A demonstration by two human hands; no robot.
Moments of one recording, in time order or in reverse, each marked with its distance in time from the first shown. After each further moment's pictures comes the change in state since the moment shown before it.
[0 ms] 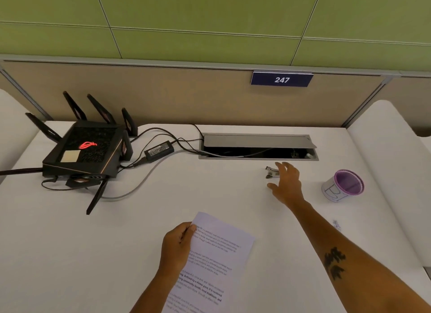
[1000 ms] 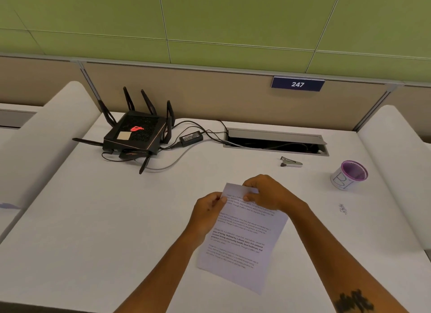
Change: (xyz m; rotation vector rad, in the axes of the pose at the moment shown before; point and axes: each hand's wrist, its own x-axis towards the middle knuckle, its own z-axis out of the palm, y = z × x) left_hand -0.089 0.045 -0.036 -0.259 -0.189 0.028; right_hand -0.197 -0.140 -0.060 0.033 -0.467 -0.528
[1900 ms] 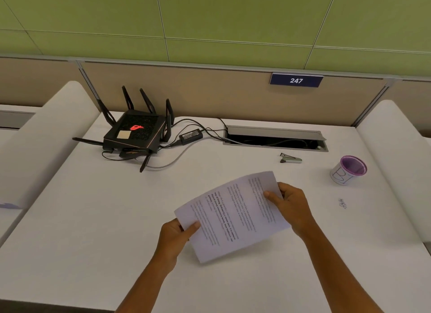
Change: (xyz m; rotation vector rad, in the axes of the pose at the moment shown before) left_hand -0.047 -0.065 -0.062 -0.158 0.209 -0.145; right_hand -0.062 0.031 0.033 0.732 0.498 0.224
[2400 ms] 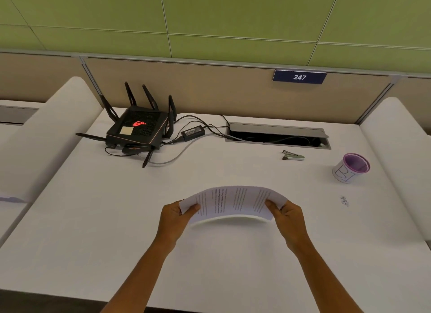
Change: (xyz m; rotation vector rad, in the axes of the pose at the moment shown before) left_hand 0.019 0.024 0.001 0.130 0.063 0.175; right_hand -0.028 0.039 0.026 0.155 0.133 0.063
